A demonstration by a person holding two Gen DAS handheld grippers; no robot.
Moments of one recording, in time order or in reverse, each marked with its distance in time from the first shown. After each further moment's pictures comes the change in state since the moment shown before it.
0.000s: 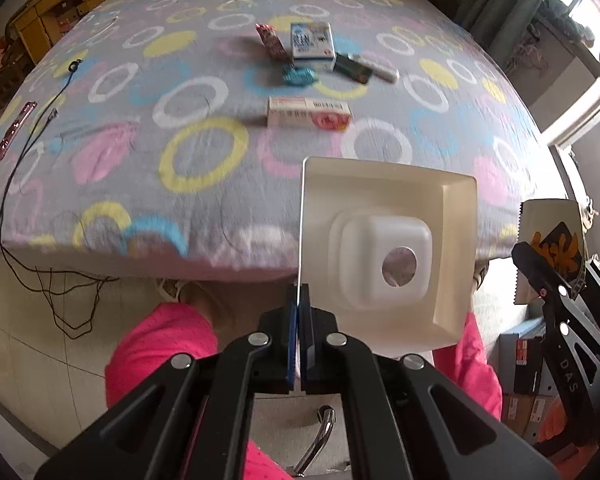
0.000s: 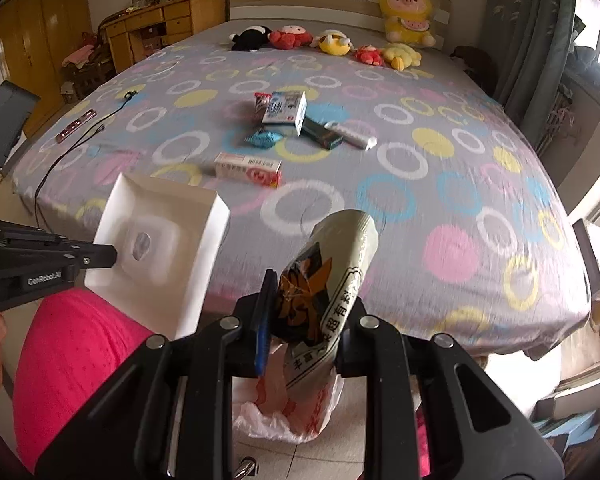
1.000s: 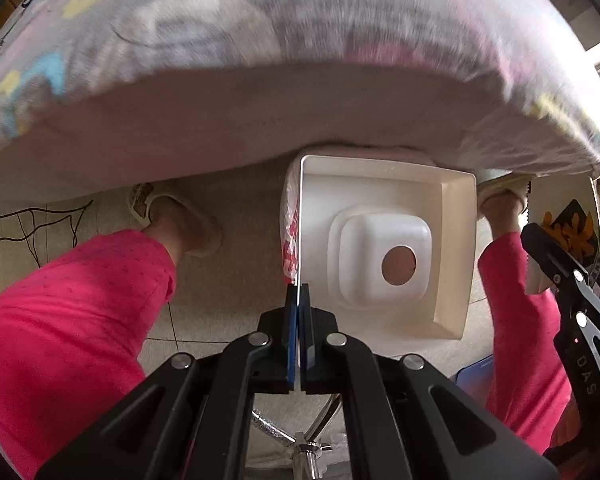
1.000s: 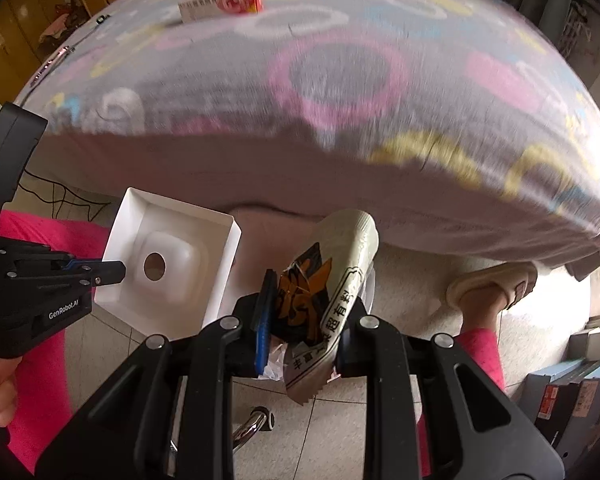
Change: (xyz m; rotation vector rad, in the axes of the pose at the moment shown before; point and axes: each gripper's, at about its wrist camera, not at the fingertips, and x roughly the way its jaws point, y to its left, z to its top) left arm 0.158 -0.027 -0.079 0.037 0.302 0.067; right arm 0.110 -0.008 -0.122 0.088 0.277 0.043
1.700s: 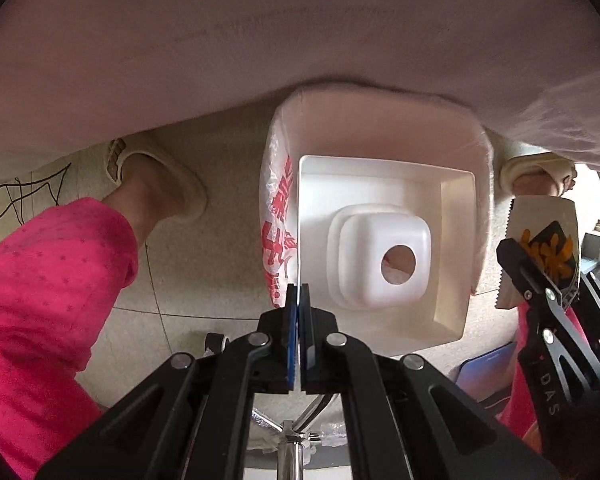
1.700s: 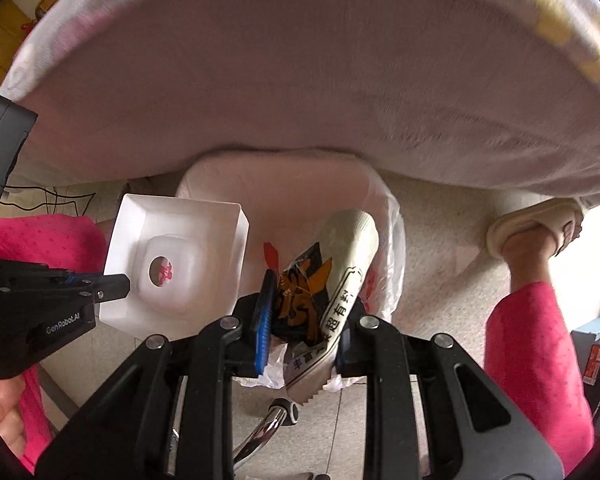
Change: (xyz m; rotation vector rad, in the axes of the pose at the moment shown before) left arm 0.095 -0.009 0.021 -0.047 0.203 0.038; right arm 0.110 -0.033 -0.026 0.143 0.162 0.075
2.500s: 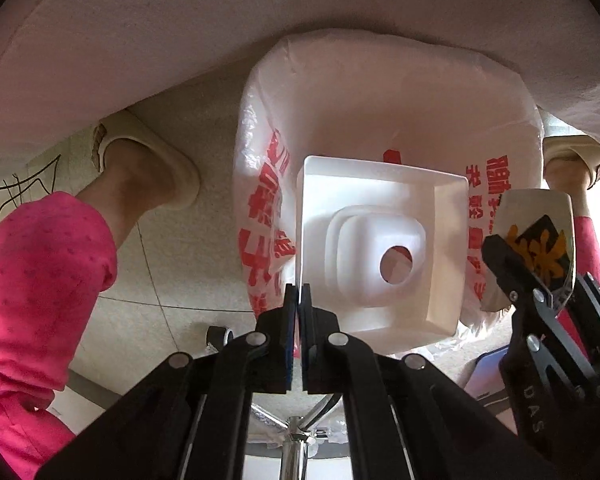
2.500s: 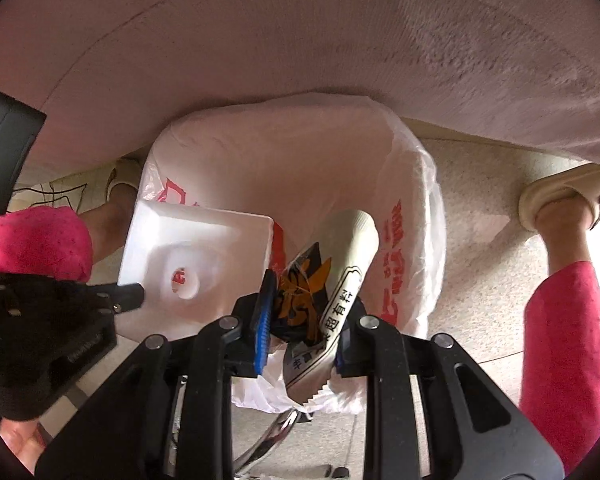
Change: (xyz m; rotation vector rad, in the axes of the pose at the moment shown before) left arm 0.045 -0.026 0.020 0.012 0.118 0.065; right arm 0.060 -0.010 0.009 0.062 0.120 0.060
